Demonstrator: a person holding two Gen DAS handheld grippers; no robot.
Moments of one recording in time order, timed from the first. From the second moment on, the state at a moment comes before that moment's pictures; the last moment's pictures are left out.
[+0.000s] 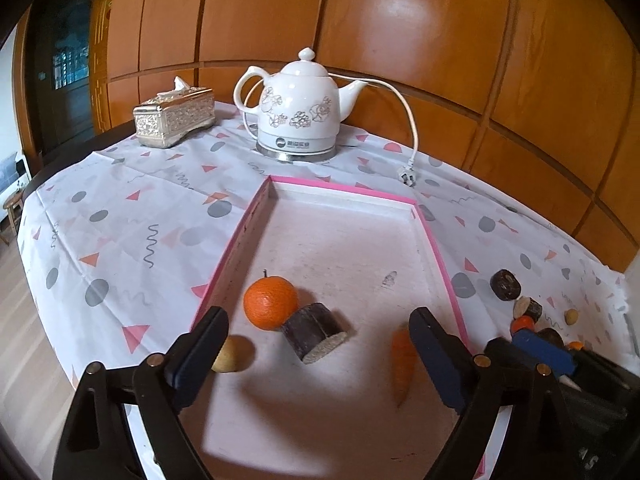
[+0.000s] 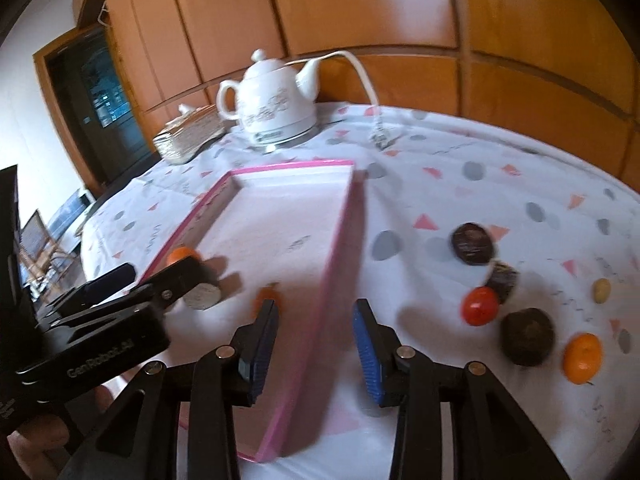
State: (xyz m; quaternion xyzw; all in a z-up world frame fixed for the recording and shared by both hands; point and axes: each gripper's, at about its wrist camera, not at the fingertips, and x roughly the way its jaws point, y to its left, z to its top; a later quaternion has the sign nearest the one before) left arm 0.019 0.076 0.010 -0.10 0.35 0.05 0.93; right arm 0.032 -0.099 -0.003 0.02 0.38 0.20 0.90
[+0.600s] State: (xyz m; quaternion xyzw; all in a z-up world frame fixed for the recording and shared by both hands) left arm 0.022 0.027 0.023 -0.08 0.34 -0.02 0.94; right arm 0.020 -0.217 -0.008 0.08 0.37 0.04 0.92
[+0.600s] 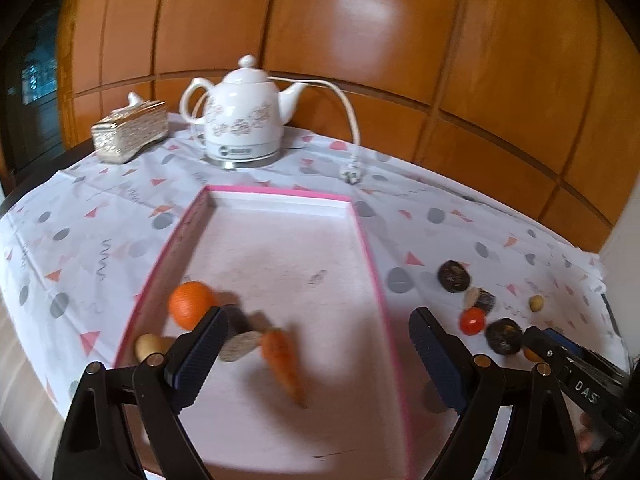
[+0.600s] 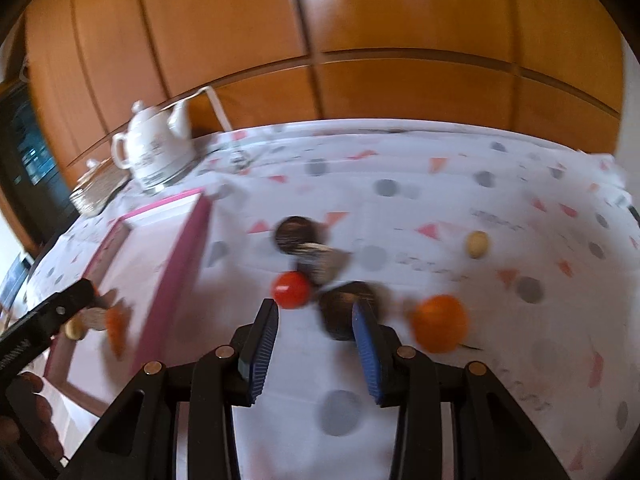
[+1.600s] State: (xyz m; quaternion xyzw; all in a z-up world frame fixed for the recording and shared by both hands) left arm 0.072 -0.105 -0.008 -0.01 0.41 -0.18 0.89; right arm 0.001 -0.288 -0.027 0.12 0.38 -0.05 0.92
